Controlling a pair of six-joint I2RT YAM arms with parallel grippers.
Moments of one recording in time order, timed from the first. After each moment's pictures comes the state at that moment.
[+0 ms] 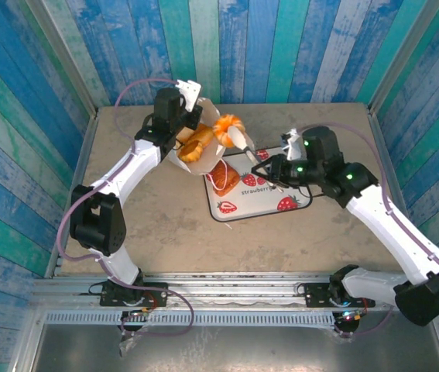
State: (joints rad) left arm -0.35 1.70 1.42 -0.03 -0.02 0.18; right arm 0.50 1.15 1.16 -0.63 -0.50 0.77
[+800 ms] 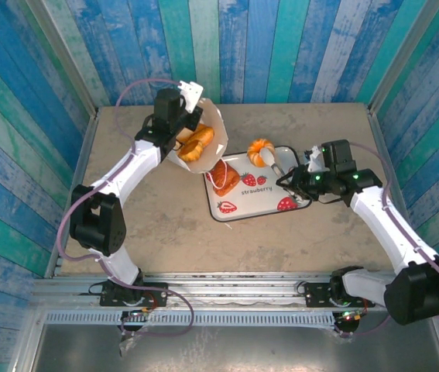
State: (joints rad) left arm -0.35 1.70 1.41 -0.02 -0.02 0.26; right arm 0.24 1.19 0.95 -0.68 -0.60 0.69
